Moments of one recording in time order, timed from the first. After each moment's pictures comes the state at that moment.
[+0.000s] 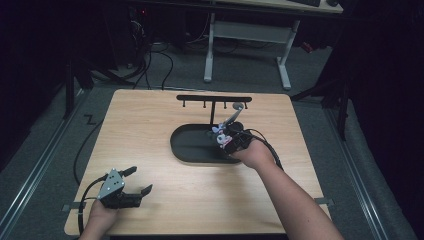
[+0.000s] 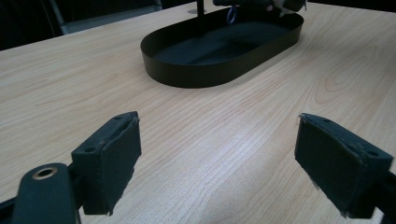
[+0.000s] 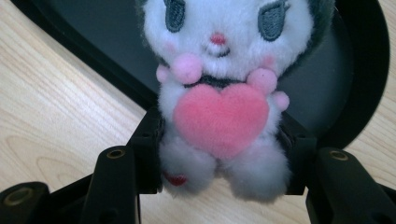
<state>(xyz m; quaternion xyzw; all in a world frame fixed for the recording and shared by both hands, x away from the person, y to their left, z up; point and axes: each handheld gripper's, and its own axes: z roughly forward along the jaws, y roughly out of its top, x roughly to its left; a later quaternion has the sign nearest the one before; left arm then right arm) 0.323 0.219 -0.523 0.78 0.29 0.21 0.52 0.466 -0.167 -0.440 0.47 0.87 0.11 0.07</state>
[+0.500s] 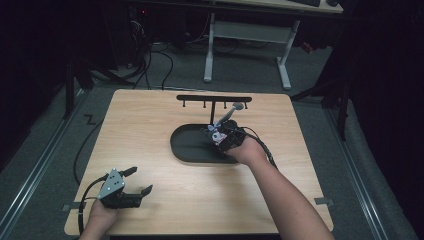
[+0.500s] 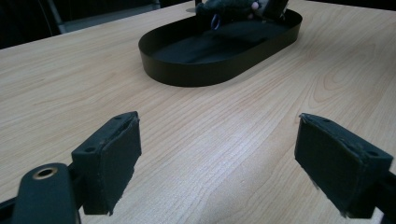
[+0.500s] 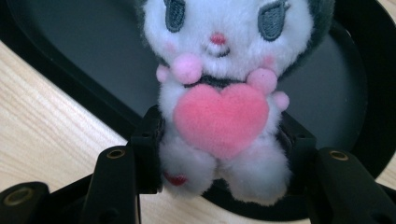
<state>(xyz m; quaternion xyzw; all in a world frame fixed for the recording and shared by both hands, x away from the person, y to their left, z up) 0.324 0.219 -0.524 0.78 0.28 0.21 0.52 0.484 -0.154 -0.455 0.47 0.87 0.11 0.07</state>
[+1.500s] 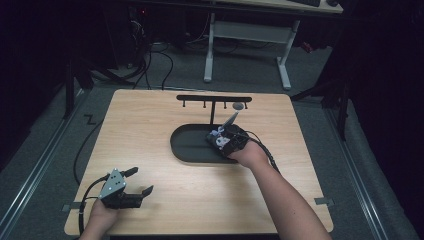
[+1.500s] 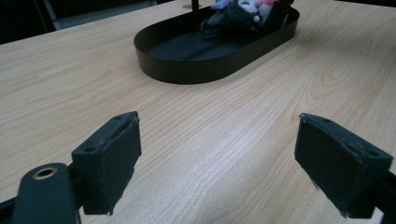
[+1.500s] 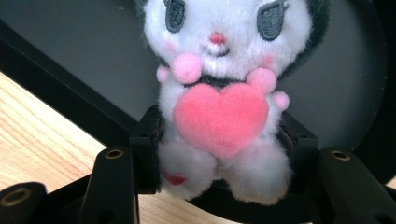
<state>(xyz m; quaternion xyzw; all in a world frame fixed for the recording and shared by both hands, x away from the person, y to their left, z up) 0.324 0.217 -0.525 0.78 0.28 0.21 0.51 0.485 -0.167 -0.477 0.48 0.87 0.09 0.06</state>
